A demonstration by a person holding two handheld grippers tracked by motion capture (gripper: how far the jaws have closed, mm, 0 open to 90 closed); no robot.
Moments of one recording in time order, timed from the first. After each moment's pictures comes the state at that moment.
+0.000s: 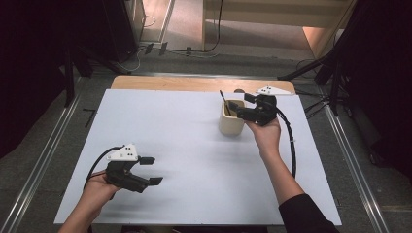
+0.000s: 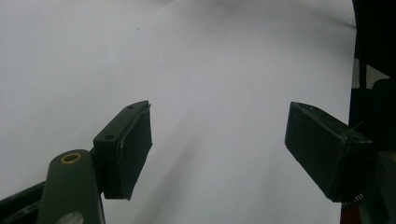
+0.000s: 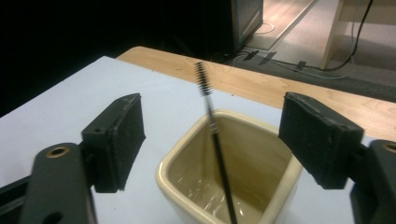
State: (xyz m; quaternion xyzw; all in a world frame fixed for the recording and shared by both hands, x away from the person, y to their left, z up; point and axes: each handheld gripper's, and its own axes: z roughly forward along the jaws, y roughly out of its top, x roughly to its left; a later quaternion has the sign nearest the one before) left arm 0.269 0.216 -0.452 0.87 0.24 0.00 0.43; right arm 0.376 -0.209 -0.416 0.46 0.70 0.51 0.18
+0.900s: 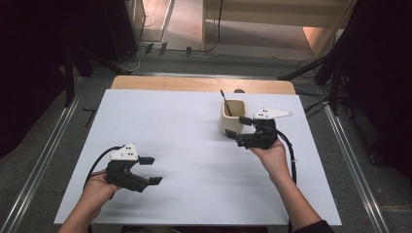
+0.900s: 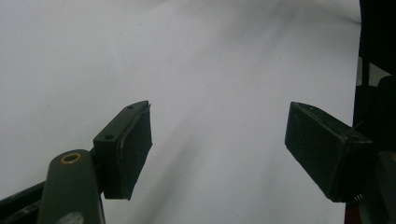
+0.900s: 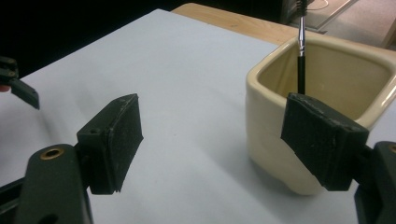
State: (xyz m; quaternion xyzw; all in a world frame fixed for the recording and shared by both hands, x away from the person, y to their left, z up) left arm 0.272 0.216 -0.454 0.88 0.24 0.00 0.42; right arm 0.317 -0.202 -0.433 0.39 0.76 0.50 0.12
